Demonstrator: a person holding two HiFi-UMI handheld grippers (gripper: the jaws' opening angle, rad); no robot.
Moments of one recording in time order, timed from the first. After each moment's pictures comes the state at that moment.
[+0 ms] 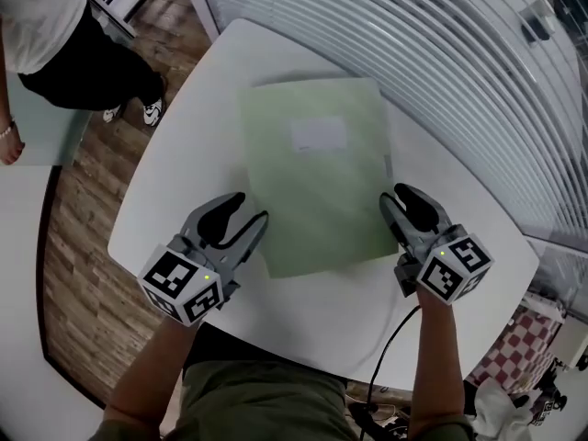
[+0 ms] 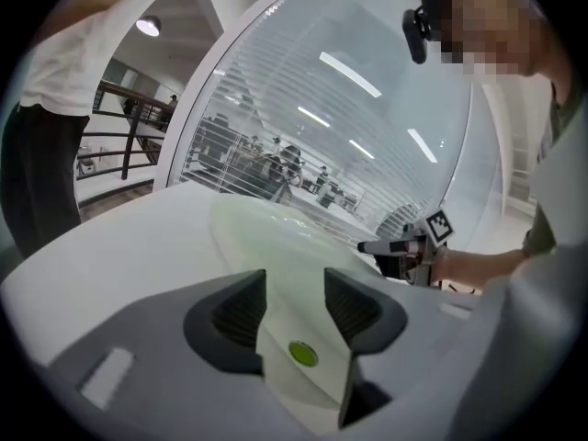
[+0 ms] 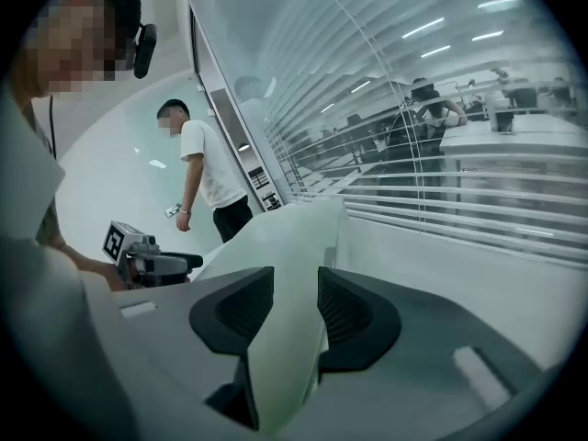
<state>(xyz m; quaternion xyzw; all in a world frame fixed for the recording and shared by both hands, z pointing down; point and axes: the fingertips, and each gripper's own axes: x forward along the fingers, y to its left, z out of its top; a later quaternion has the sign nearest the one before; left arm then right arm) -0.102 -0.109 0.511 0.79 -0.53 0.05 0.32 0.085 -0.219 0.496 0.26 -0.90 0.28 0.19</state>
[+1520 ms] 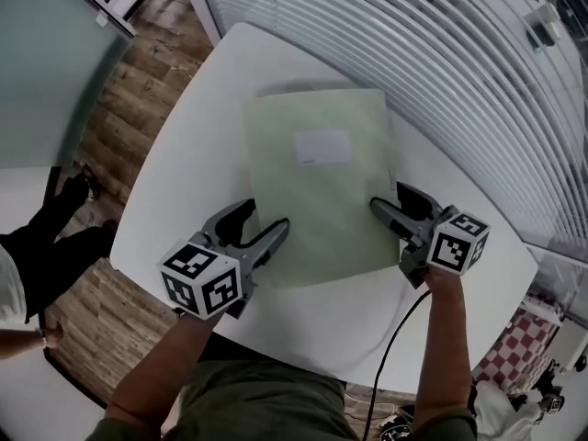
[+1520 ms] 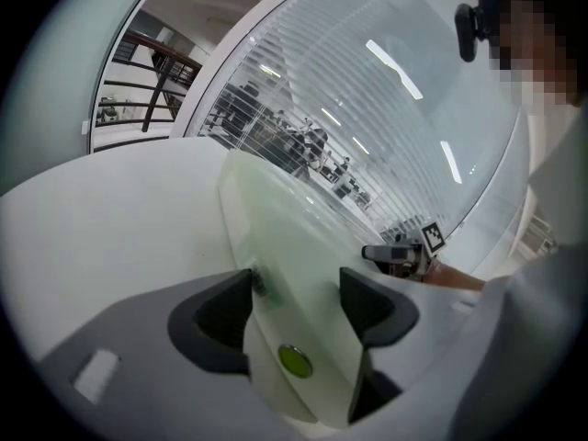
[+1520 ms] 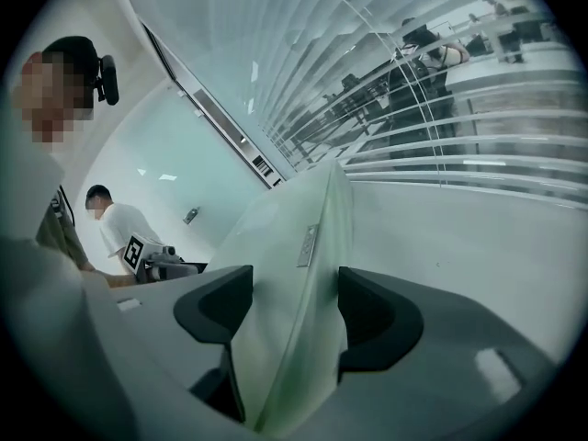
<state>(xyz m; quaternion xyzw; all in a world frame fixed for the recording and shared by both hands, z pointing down) -0.090 -0.122 0.548 0.73 -0.51 0.04 0.45 0.072 -0.235 0.541 0.18 -0.88 0.39 0.21</state>
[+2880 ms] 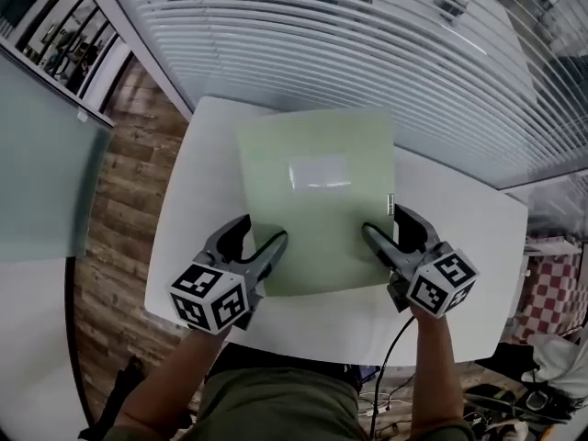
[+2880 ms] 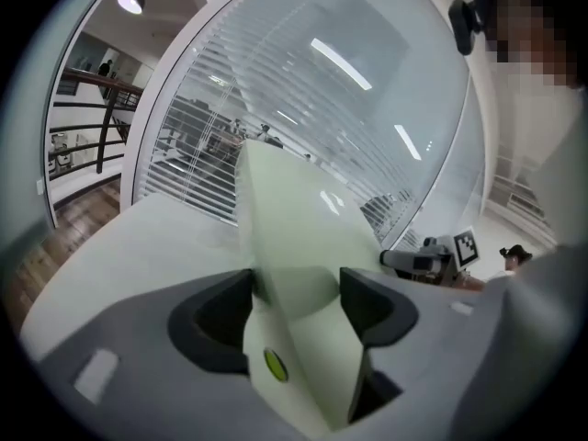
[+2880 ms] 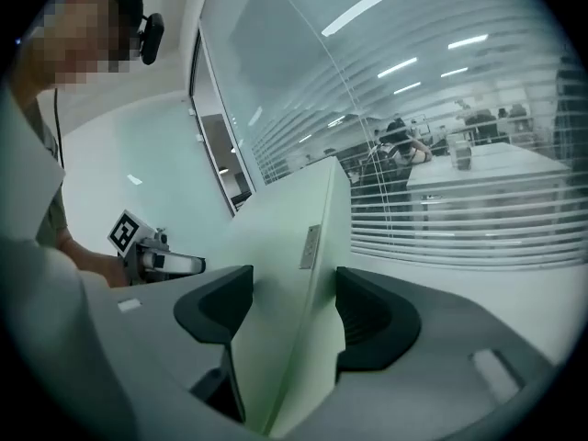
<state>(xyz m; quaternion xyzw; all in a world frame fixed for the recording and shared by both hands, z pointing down) -0.085 -0.122 0.443 0.81 -0.46 0.07 0.35 0.099 -0.163 0.407 0.37 -0.89 0.24 0.13</state>
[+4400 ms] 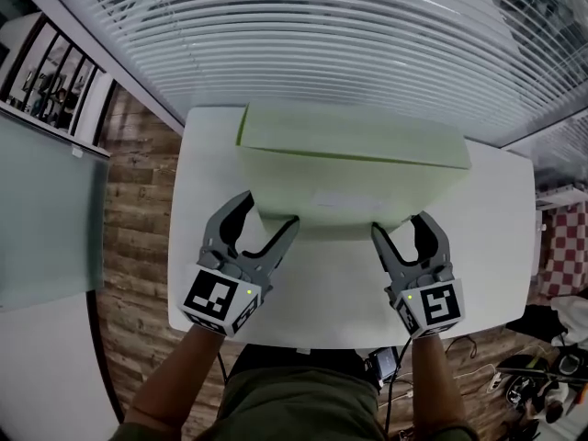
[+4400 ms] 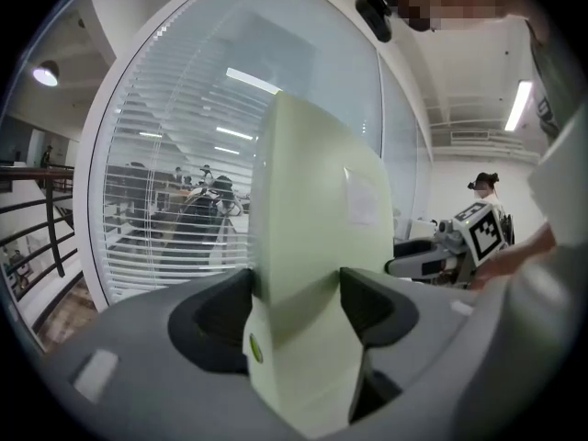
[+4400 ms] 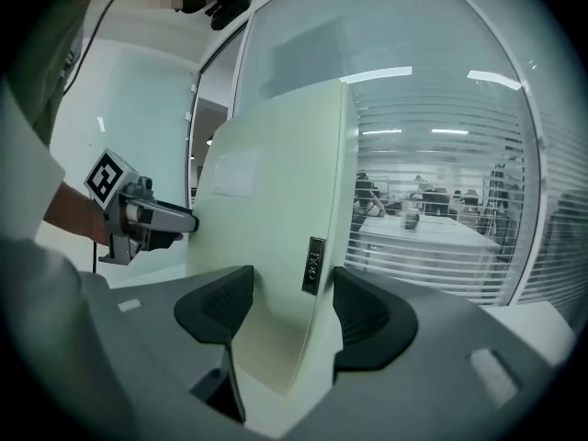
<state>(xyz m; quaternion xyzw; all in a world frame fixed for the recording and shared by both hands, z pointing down) -0.065 -0.142 0.384 0.90 -0.40 0.10 0.12 0.113 -0.118 0.380 0.53 -0.83 0.08 0.14</state>
